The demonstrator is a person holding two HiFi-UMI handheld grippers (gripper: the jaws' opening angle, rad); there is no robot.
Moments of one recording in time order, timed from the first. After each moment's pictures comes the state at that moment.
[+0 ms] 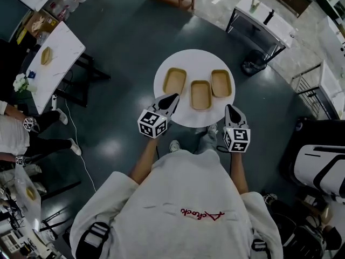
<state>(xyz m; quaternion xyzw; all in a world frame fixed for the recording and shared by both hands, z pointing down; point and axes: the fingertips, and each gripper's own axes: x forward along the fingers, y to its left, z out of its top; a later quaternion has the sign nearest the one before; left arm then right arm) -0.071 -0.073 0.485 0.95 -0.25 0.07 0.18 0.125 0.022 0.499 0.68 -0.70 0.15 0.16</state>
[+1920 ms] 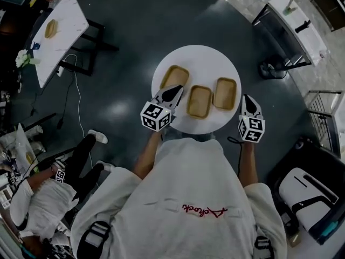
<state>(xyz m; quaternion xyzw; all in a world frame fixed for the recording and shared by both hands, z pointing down) -0.017 -0.168 0.532 0.90 -0.35 0.11 0.23 0.251 -0.124 0.560 0.62 -0.73 0.21 0.21</state>
